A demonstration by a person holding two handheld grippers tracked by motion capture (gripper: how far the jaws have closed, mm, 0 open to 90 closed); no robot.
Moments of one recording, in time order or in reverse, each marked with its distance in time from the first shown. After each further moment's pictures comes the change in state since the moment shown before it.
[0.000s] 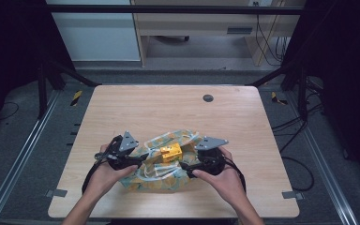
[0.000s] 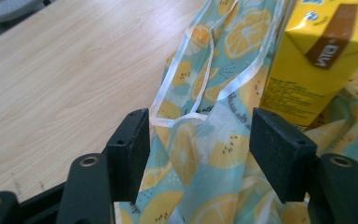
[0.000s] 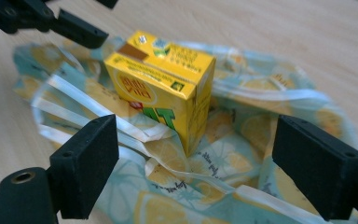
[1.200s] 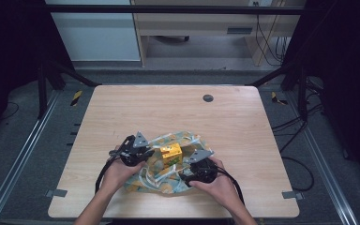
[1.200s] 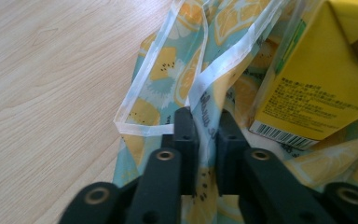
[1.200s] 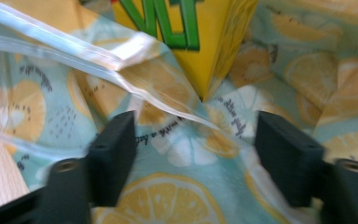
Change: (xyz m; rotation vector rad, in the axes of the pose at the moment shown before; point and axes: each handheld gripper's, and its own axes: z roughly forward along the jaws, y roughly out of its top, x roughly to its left) left arm -0.006 0.002 0.041 0.055 -0.060 -0.026; right arm 0.004 -0.045 0.046 0.155 0.023 -0.098
